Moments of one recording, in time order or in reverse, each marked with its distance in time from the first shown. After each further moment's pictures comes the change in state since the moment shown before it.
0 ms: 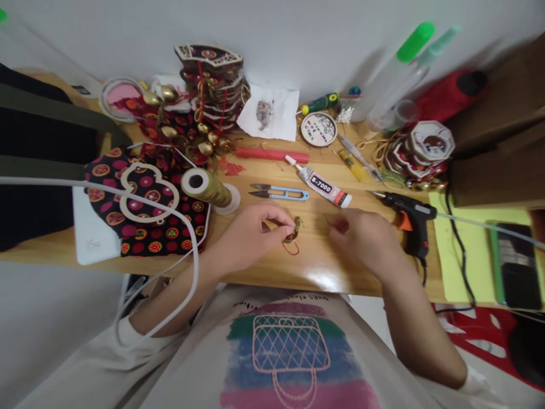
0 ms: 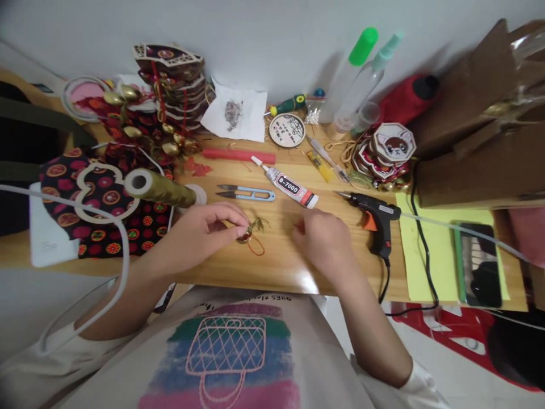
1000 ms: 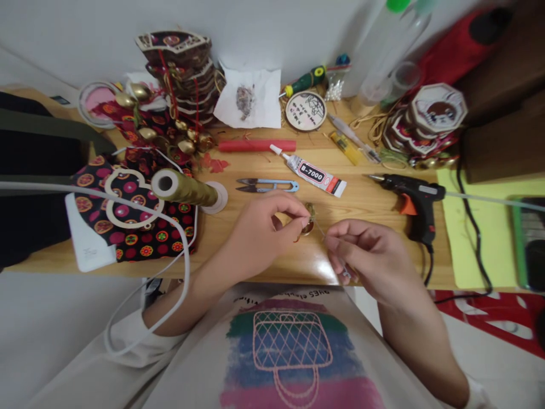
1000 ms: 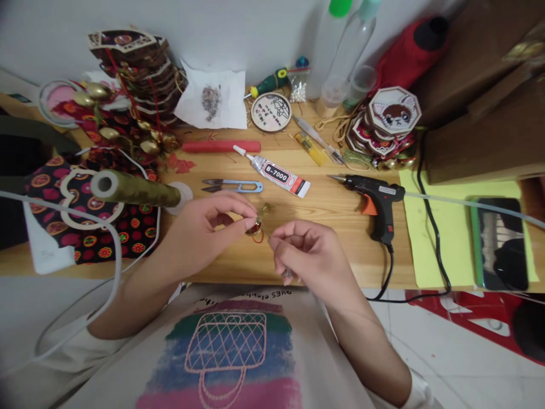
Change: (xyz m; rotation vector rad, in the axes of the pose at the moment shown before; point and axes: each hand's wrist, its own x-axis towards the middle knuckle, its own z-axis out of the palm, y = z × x) left_hand 0.010 0.025 0.030 0.070 0.054 0.073; right_hand -0.043 0.001 0.011 1.512 -0.235 0.177
